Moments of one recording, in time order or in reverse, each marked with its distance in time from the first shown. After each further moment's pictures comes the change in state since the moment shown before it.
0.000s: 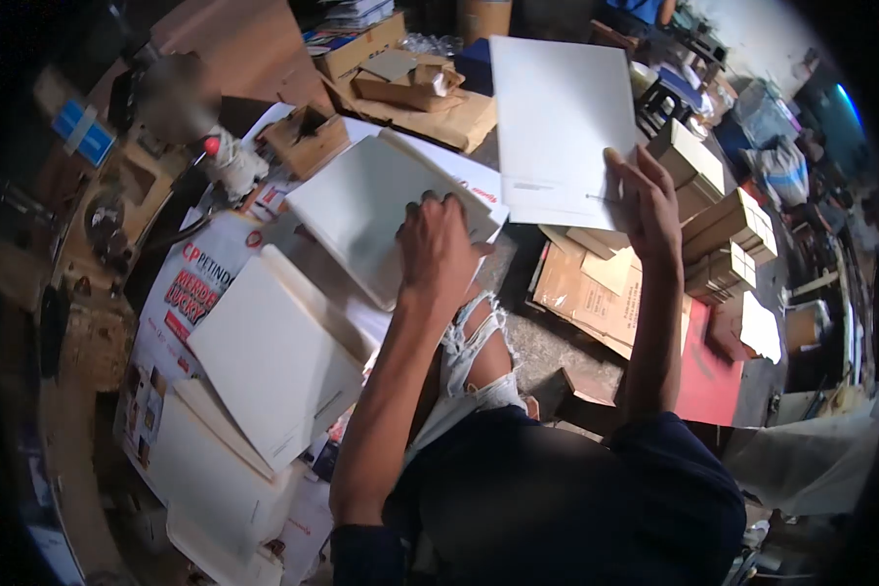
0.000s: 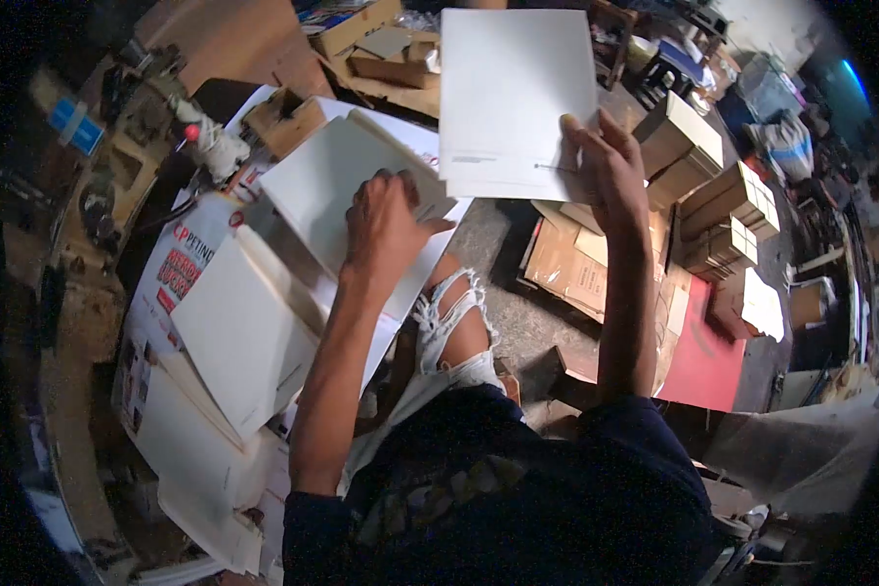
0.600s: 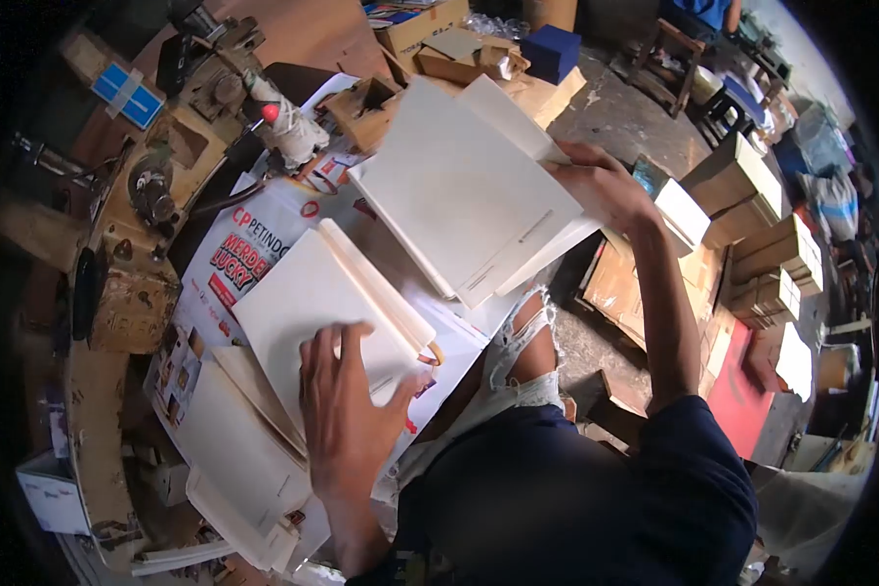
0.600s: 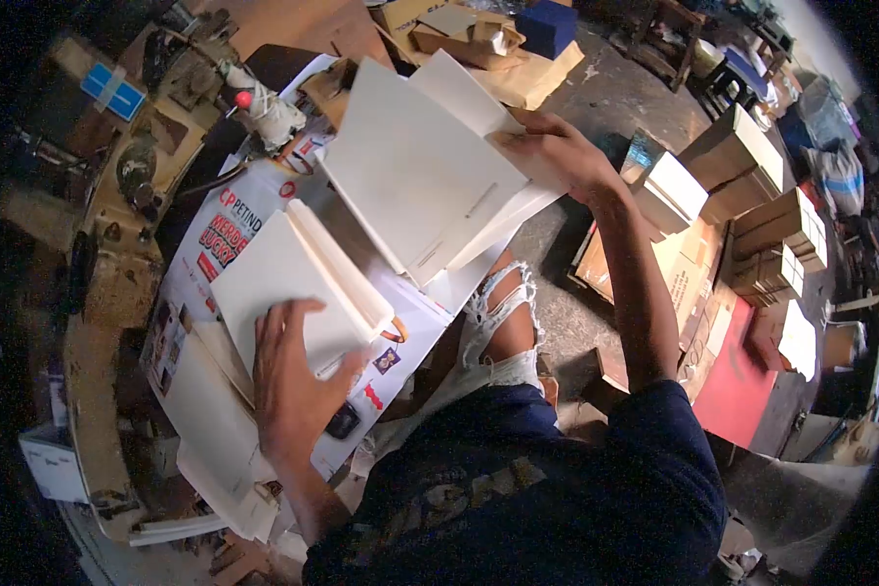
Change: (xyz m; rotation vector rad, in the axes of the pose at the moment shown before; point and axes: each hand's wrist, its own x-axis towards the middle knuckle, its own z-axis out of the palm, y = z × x) left_hand -0.135 -0.013 -0.141 0.255 -0.088 -0.373; right_hand 0.031 0.051 0.087 -0.298 -0.388 0.390
